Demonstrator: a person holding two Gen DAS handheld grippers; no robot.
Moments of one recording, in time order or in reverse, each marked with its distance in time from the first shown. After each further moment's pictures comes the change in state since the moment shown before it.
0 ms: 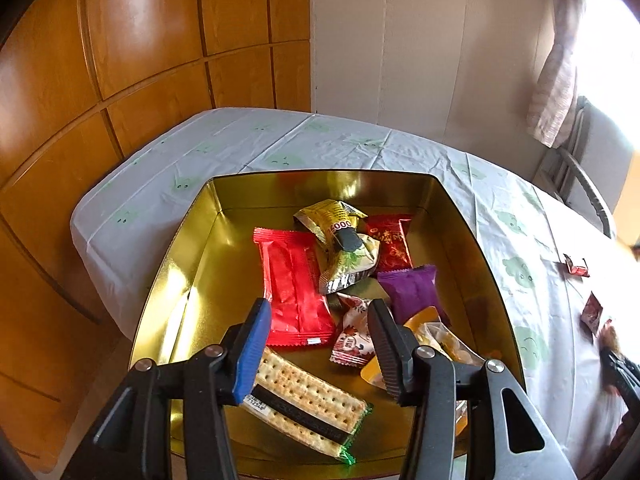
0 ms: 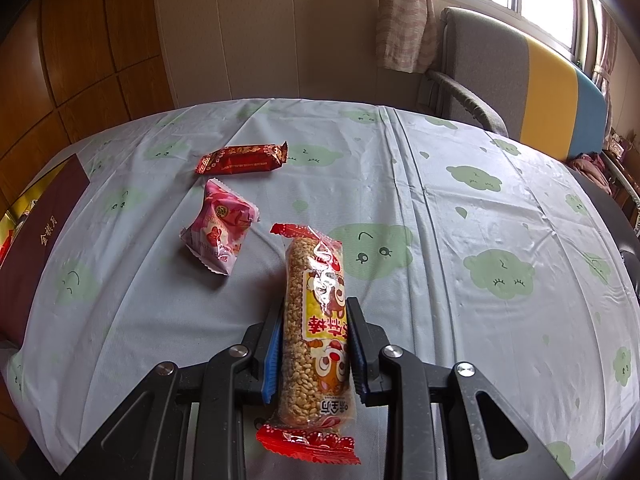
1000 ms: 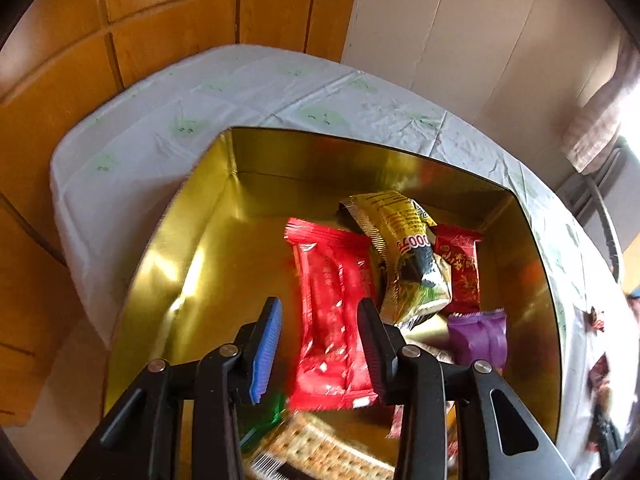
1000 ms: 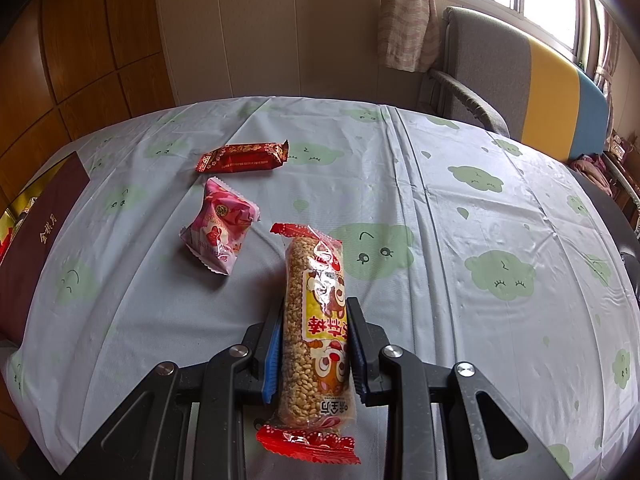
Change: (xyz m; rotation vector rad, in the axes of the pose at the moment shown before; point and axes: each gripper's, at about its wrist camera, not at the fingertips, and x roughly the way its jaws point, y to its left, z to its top) left arm 0.077 0.047 0.030 -0.167 0.166 -0.006; right arm 0.001 0.000 0.000 -0.010 0.005 0.001
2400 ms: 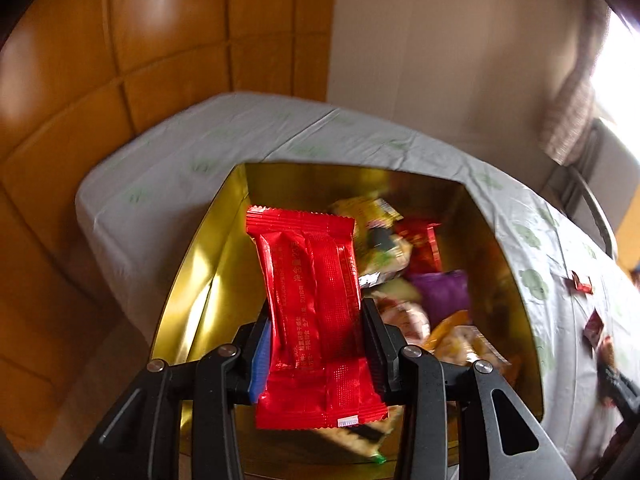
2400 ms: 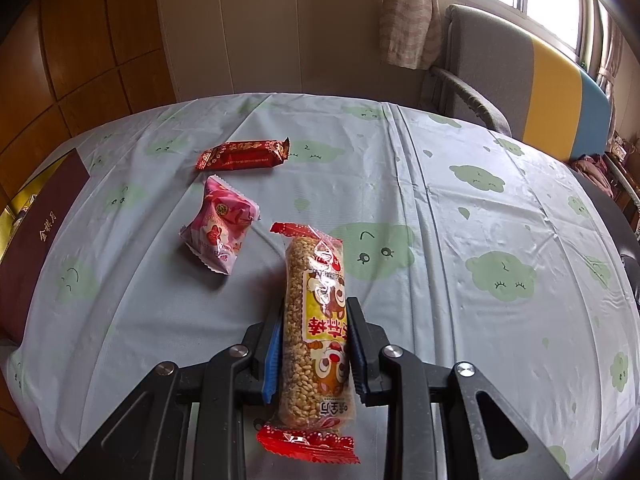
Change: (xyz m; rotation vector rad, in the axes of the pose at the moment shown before) left arm -0.058 0.006 -0.039 0.051 -0.116 -0.012; right arm 0.001 0.001 0.001 -0.005 0.010 0.002
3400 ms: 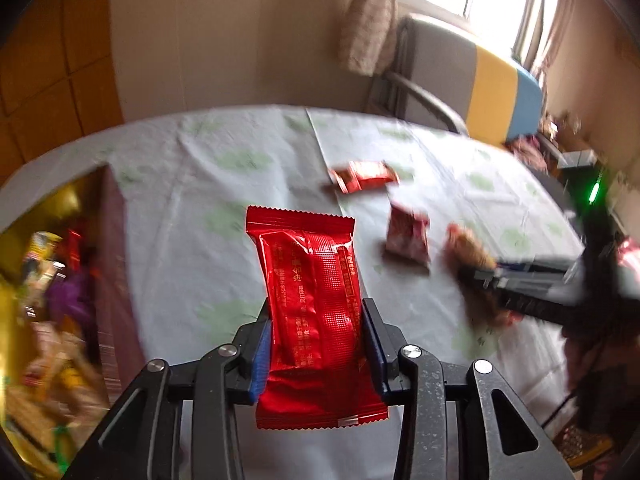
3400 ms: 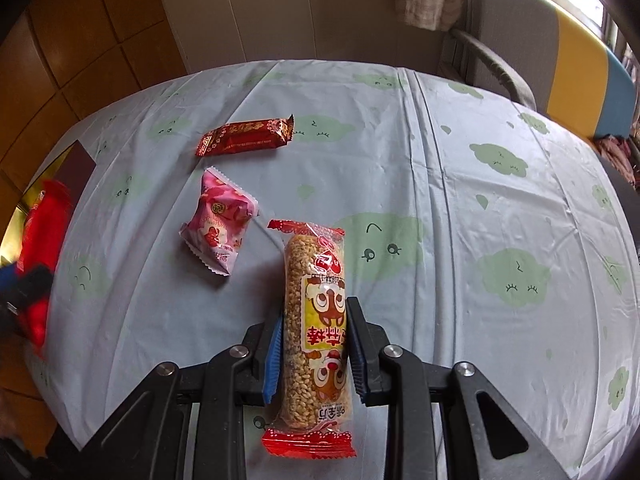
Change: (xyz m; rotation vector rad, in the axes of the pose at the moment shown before) left arm -0.009 -0.250 -0.073 0.483 0.036 -0.447; right arm 0.007 -0.008 0.016 0.001 0.147 0.079
